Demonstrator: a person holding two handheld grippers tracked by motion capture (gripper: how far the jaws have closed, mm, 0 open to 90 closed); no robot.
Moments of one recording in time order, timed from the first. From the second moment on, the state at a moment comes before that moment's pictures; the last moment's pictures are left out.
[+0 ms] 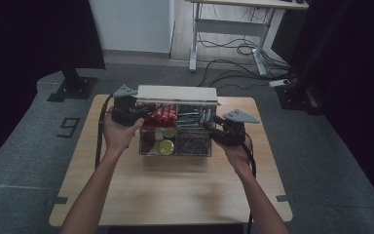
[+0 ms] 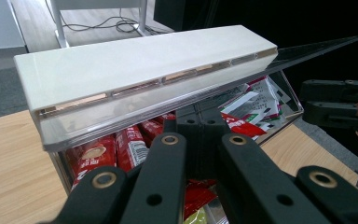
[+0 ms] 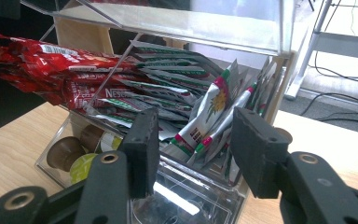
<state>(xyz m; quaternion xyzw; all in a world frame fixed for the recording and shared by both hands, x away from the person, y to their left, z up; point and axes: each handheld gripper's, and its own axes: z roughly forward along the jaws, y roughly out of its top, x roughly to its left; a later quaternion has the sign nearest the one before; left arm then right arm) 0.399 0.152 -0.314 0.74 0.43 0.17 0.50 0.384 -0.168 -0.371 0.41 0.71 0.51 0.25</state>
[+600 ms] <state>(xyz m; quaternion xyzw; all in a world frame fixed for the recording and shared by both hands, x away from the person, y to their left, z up) 0.400 0.153 -0.315 0.73 0.43 0.17 0.50 0.398 -0.154 -0.374 0.41 0.71 0.50 0.27</state>
